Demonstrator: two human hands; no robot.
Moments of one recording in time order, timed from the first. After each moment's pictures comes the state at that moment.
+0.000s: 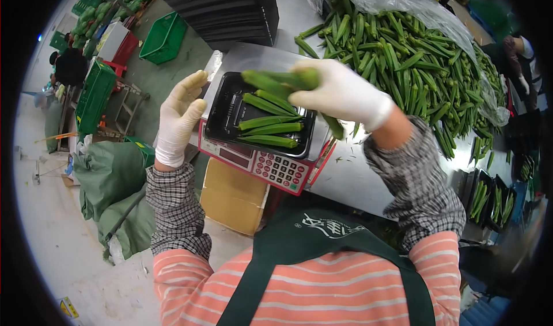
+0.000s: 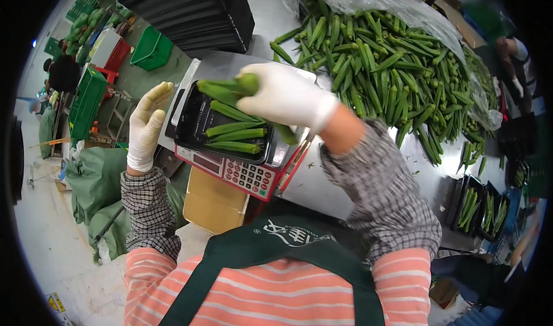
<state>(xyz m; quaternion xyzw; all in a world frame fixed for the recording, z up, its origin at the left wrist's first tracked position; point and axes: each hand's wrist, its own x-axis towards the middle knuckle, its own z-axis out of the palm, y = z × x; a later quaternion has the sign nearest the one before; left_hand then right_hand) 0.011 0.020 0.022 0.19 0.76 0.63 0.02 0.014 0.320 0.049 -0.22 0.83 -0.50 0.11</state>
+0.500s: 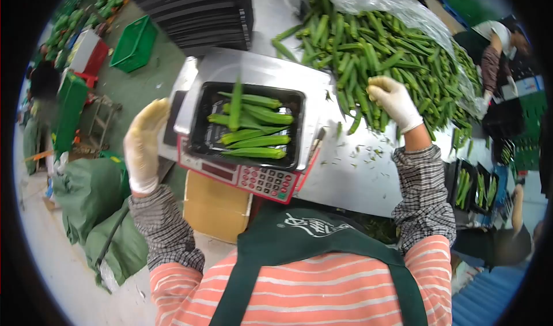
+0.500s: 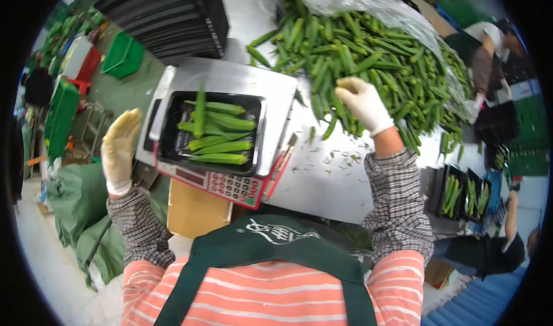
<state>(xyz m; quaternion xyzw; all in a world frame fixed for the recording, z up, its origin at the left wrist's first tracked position) 0.003 -0.038 -0.017 0.21 0.66 0.72 0.00 0.029 0.458 -0.020 0.14 0.87 -0.47 0.02</state>
